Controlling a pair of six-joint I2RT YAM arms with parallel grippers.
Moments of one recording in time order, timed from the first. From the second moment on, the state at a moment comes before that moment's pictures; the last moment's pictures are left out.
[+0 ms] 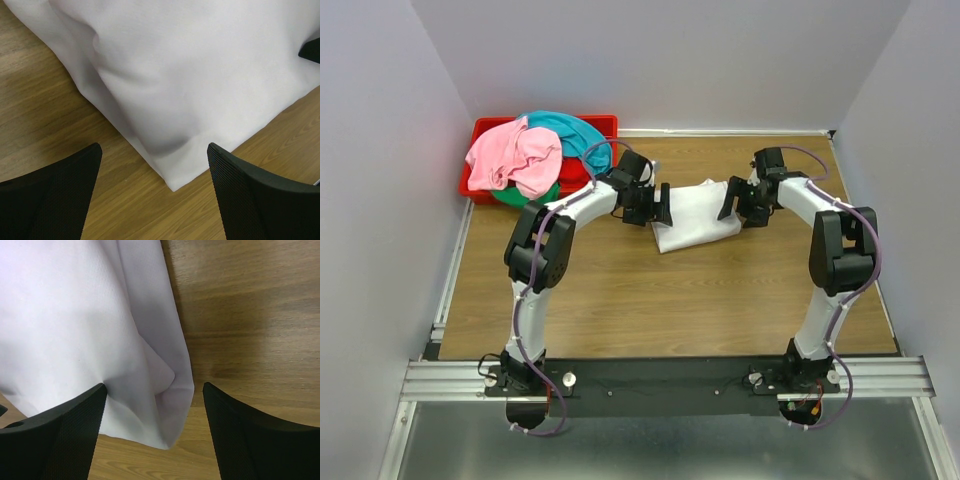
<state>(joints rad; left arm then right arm) -0.50 2.10 1.58 -0.42 0.35 -0.41 0.12 1.92 1.36 -0.55 -0.21 0.36</state>
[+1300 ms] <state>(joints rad) -0.52 2.20 1.65 -0.41 0.33 -0.38 0.10 2.04 1.46 -0.49 -0.28 0.29</state>
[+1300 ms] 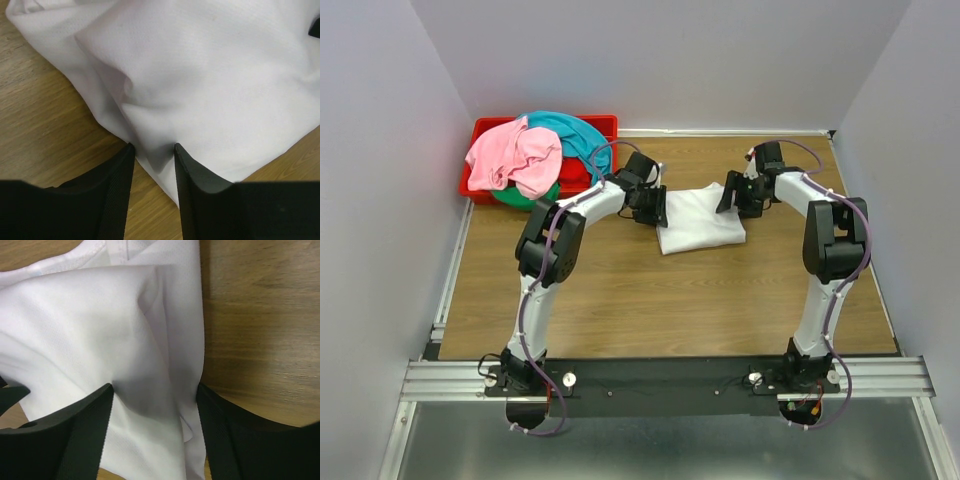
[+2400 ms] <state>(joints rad) -0.51 2.17 1.78 -0.52 0.33 -0.36 0.02 2.15 1.70 -0.50 -0.13 0.30</state>
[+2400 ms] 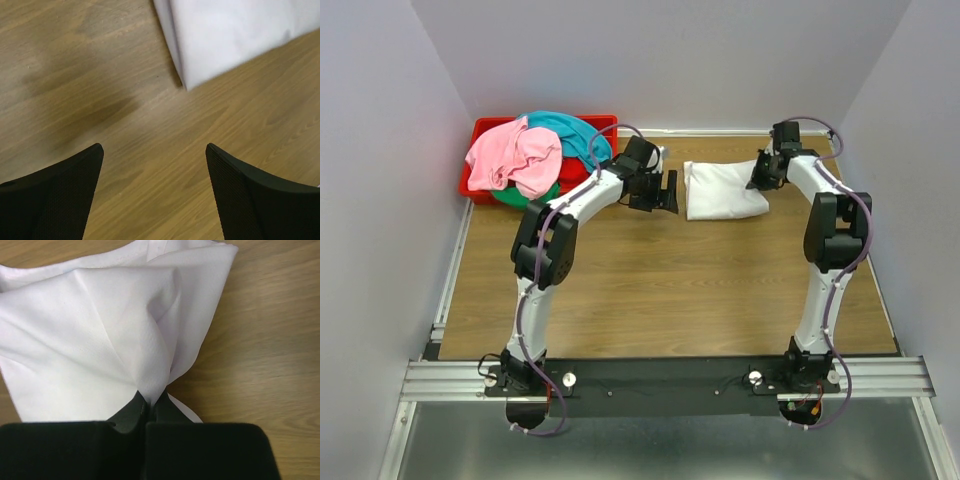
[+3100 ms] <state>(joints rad) -0.51 2.04 1.70 -0.59 0.32 -0.37 -0.17 2.44 2.10 -0.59 0.30 0.15</state>
